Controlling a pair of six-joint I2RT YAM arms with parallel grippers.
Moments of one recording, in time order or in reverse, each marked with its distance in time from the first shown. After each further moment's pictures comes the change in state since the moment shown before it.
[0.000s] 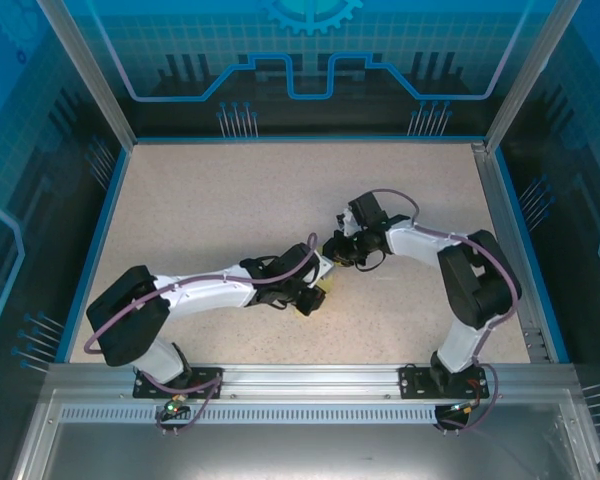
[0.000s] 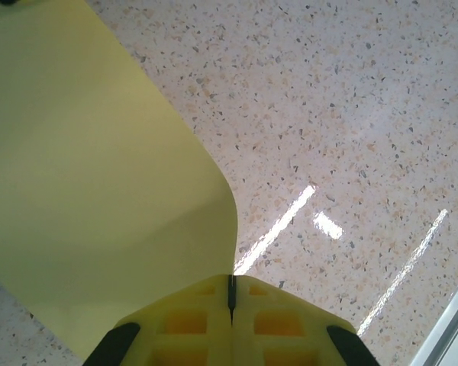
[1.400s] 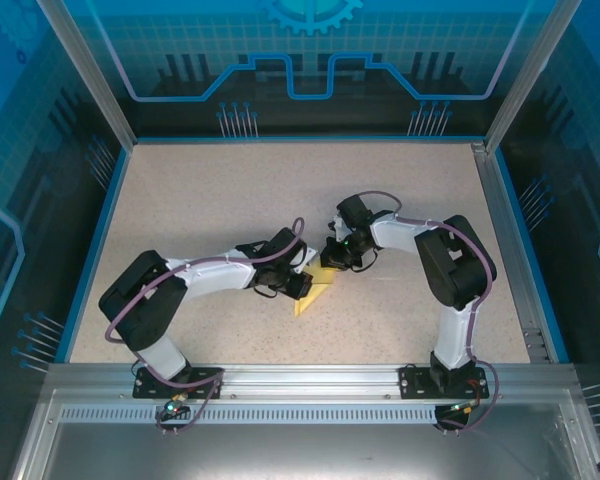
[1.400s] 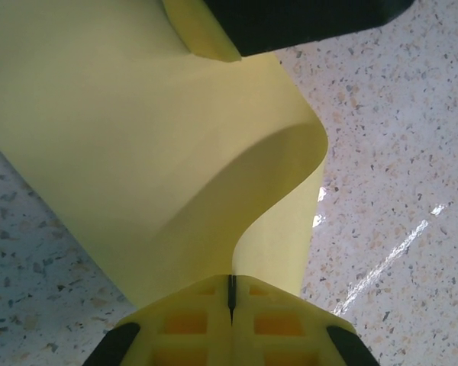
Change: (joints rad) left arm 0.170 0.107 0.023 -0.023 0.071 0.020; right arm 0.019 0.151 0.103 -0.113 0.053 -0.126
